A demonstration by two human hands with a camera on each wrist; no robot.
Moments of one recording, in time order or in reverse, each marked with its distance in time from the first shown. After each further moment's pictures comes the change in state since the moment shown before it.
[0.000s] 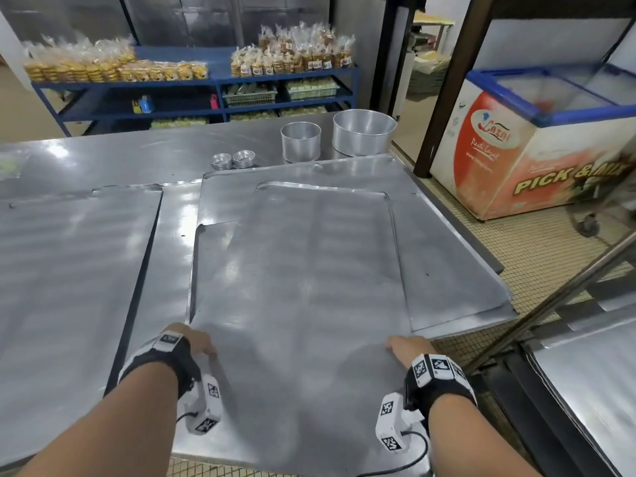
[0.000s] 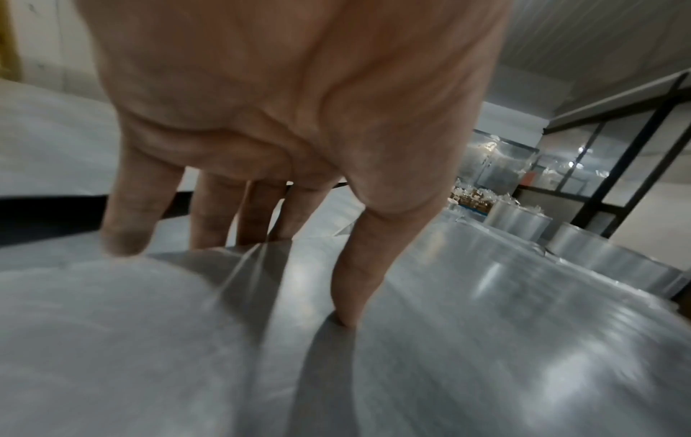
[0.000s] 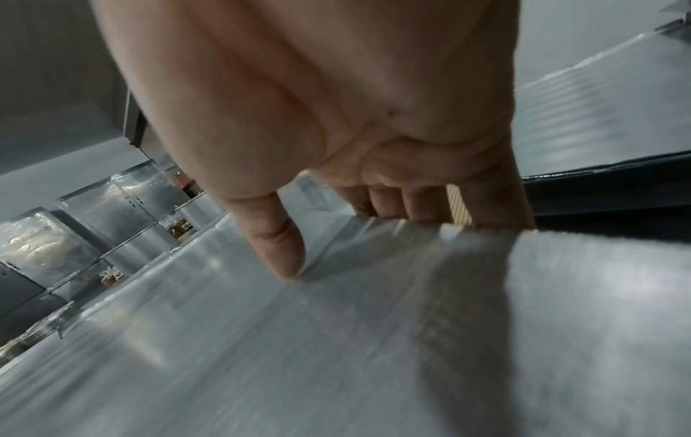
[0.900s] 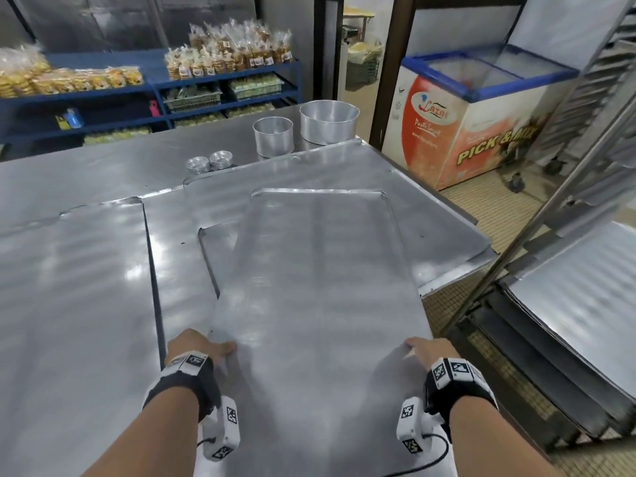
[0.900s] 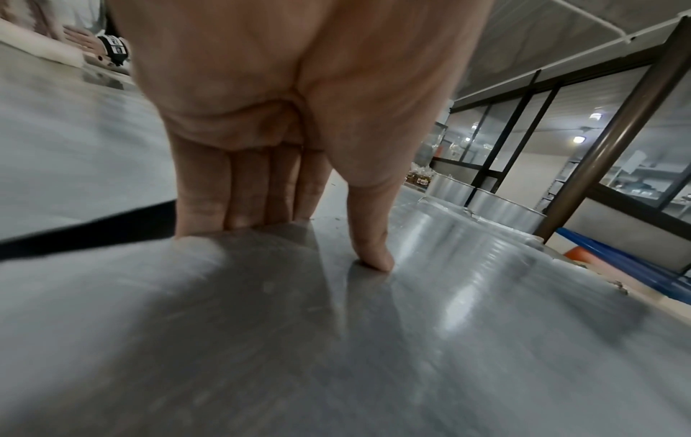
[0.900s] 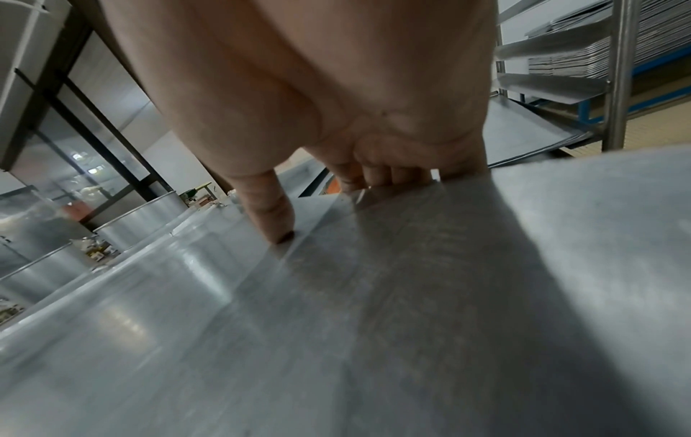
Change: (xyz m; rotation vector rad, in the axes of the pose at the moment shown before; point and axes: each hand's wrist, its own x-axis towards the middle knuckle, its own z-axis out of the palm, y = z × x) left_hand 0.038 -0.067 -0.031 0.029 0.038 0.221; right_hand -0.094 0.032 0.083 0.274 0.198 0.189
